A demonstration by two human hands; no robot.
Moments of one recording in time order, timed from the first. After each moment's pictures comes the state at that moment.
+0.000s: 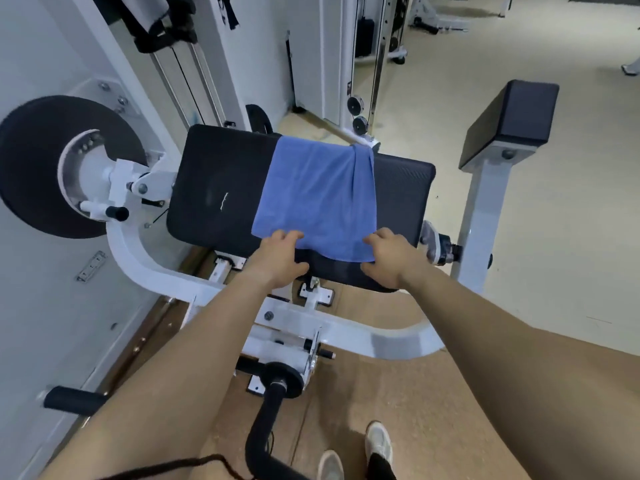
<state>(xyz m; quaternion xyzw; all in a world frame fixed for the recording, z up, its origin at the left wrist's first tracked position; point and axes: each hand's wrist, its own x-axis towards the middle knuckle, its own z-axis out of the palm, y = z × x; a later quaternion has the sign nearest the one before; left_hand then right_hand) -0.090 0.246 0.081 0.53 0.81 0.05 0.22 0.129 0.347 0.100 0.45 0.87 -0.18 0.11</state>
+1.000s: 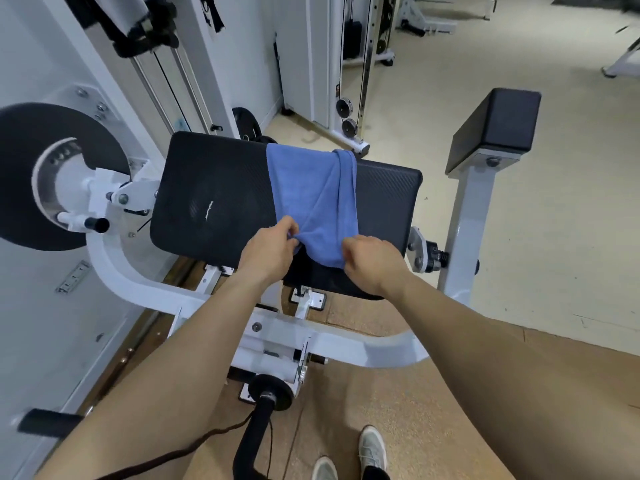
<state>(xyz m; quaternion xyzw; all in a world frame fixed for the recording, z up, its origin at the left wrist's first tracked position) -0.080 0.271 0.103 0.52 0.81 0.20 0.17 0.117 0.350 0.104 0.39 0.91 -0.12 0.02</state>
